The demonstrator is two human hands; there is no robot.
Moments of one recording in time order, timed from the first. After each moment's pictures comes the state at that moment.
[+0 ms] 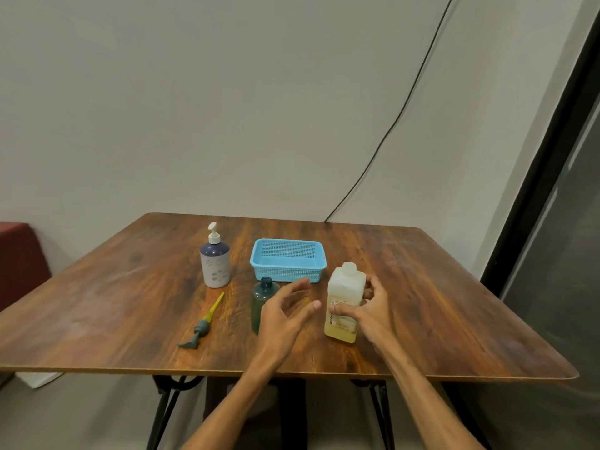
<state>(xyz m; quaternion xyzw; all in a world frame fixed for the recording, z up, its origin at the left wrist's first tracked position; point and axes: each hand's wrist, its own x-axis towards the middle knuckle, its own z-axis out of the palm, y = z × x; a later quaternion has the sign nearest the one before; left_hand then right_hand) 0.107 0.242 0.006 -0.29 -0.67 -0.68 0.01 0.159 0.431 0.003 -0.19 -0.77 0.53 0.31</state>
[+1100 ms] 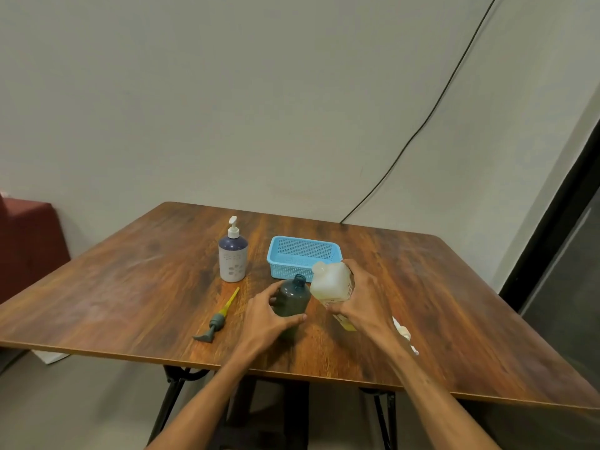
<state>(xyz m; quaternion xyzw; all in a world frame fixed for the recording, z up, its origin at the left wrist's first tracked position) 0.046 0.200 -0.019 -0.24 -0.79 -0.56 0.00 0.132 0.393 0.039 -0.07 -0.92 0.25 0.30</state>
